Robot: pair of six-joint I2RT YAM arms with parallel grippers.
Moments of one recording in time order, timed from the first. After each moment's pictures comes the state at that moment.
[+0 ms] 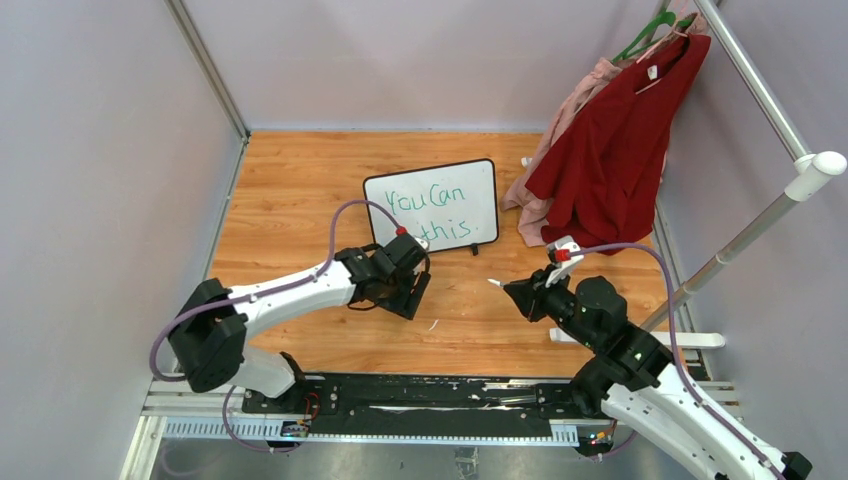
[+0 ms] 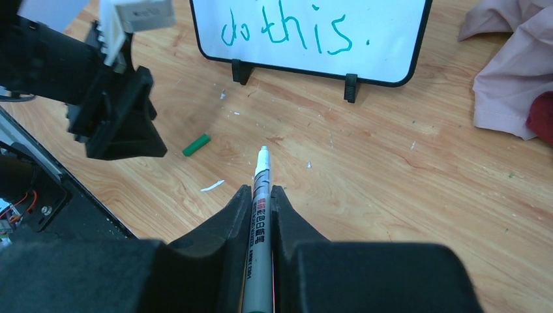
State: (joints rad) left arm -0.89 1.37 0.90 -0.65 -0.12 -0.43; right arm 0.75 0.41 0.48 -0.34 0.07 0.29
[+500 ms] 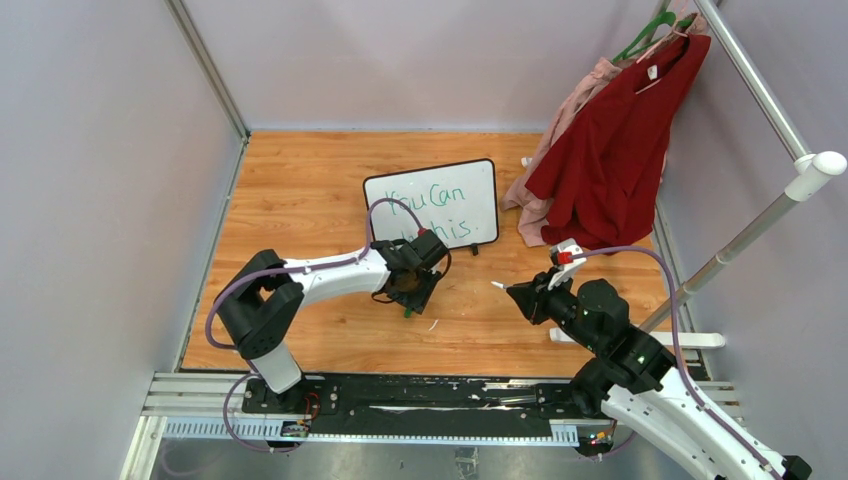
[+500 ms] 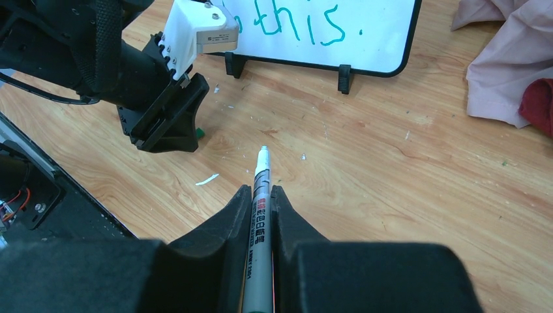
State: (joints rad) left arm -0.89 1.67 1.02 -0.59 -0.10 -0.39; right arm 0.75 0.36 0.47 -0.39 0.09 0.30
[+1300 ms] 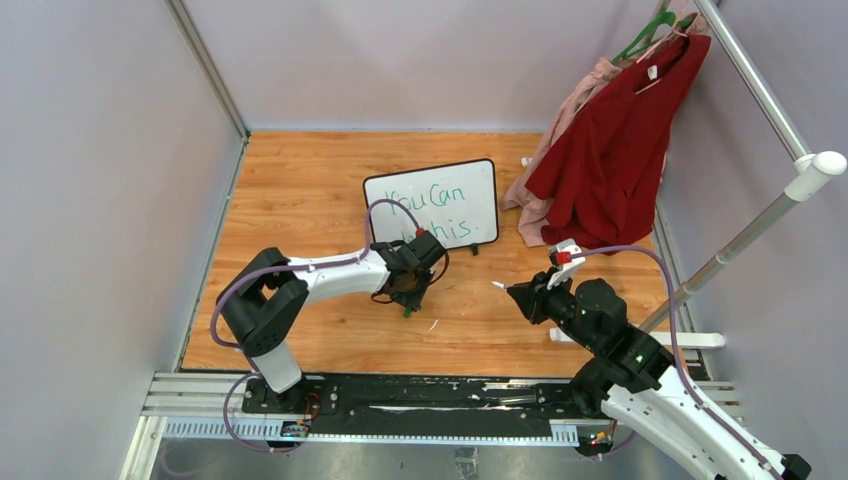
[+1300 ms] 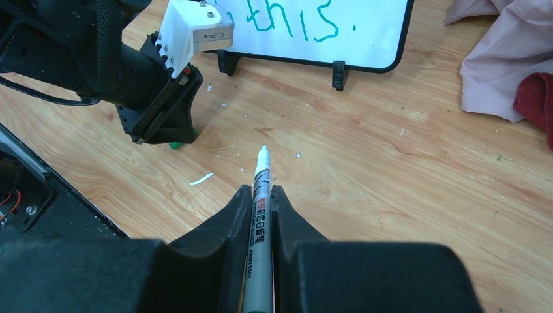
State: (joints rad) left arm -0.87 1.70 1.00 -0.53 -0.10 -0.39; right arm 0.75 0.36 0.46 -0.39 0.10 0.30
